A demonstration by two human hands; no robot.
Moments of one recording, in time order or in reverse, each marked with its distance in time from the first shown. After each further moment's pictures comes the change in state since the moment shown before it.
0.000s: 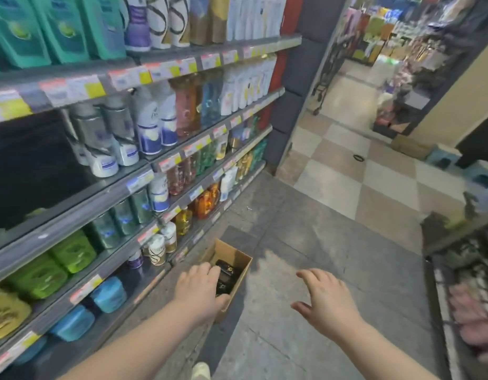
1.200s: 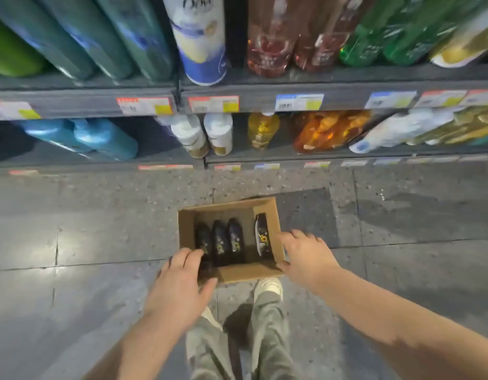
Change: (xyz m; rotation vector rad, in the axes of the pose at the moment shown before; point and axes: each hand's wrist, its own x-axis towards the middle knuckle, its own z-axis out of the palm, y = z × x) left_hand 0.339 0.007 0.253 -0.639 -0.092 -1.153; right_hand 0.568 0.014 0.293 -0.366 -0.669 -0.936
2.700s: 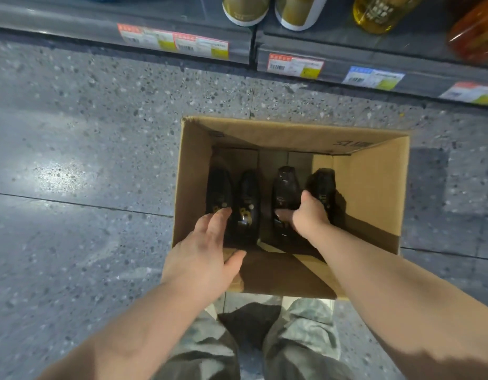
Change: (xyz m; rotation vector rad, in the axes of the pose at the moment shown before) left_hand 0.154 -0.088 0.209 -0.186 0.043 -0.023; right_hand 0.271 -0.007 0.245 0.480 0.008 0.366
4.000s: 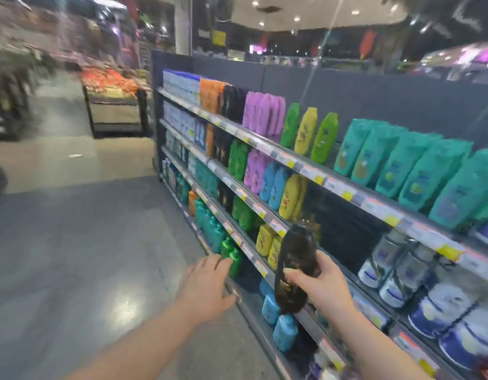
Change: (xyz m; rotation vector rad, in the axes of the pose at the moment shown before) left_hand -0.573 0.062 -0.484 0.025 0.977 -0.380; right_hand -0.774 -0.313 -0.375 0.194 -0.072 -1.400
